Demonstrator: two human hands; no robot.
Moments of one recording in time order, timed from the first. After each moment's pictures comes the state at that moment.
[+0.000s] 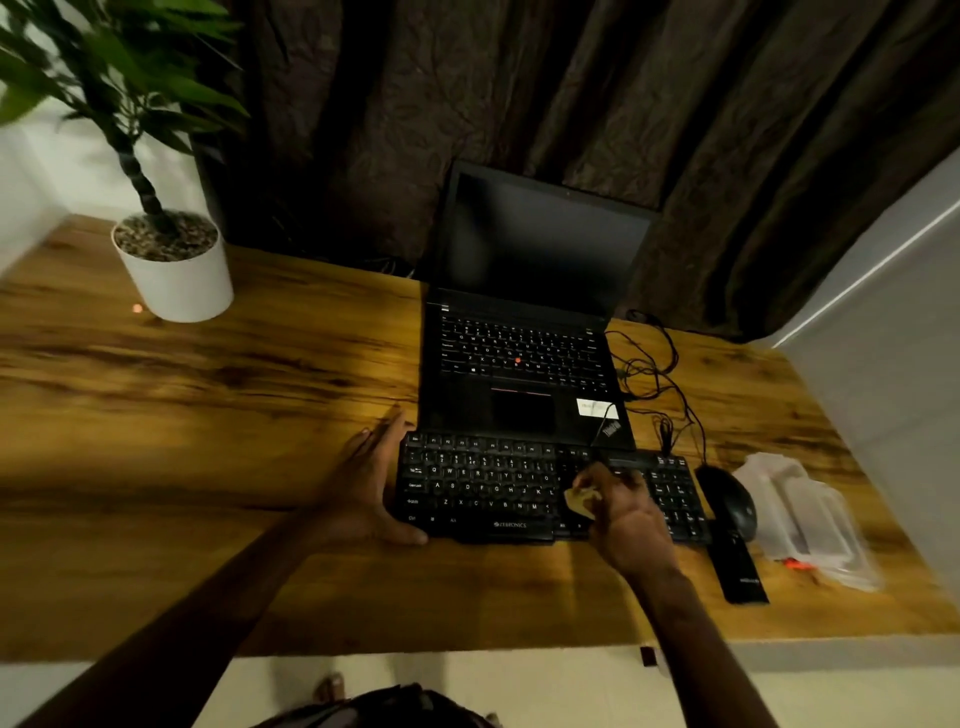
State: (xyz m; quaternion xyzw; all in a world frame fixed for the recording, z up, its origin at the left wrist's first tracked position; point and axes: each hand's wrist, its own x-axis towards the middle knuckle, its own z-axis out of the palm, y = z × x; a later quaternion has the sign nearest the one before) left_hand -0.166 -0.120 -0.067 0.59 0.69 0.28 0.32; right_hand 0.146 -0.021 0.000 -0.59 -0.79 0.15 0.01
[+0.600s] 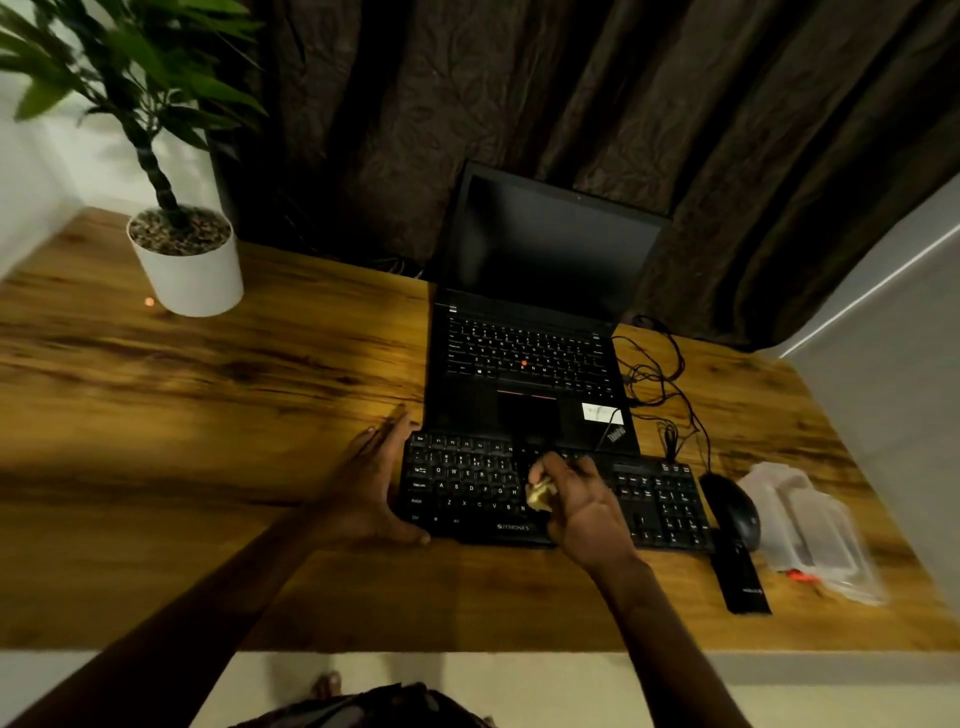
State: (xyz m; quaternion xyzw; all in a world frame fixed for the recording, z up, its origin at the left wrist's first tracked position) left_hand -0.170 -0.120 -0.073 0.61 0.68 0.27 0.30; right_hand 0.105 -0.021 -0.011 -0.46 -0.87 0.16 0.06
